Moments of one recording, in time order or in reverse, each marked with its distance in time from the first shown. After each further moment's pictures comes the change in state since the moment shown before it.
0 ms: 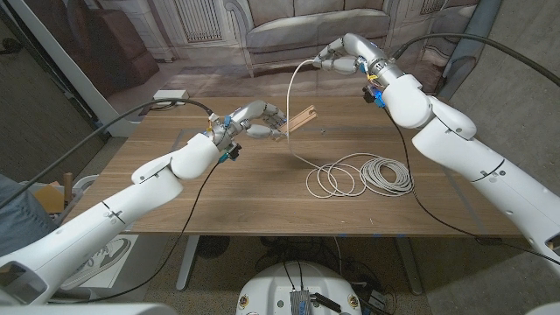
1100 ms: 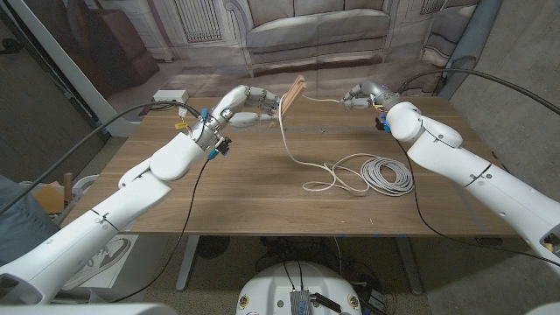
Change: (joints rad) left arm 0.083 -0.044 -0.134 0.084 -0.257 -0.290 -0.018; left_hand 0.000 0.000 0.000 0.000 0.000 0.000 0.000 -0.001 -0.005 0.006 0.005 0.000 0.020 0.000 0.000 0.009 0.009 -0.005 0.006 0.004 0.000; right arm -0.077 -0.062 -0.038 0.109 0.067 -0.259 0.006; right_hand 0.015 -0.004 -0.007 0.007 -0.004 0.006 0.006 0.000 -0.005 0.018 0.000 -0.004 -0.015 0.011 -0.004 0.000 0.000 0.001 0.000 0.000 0.003
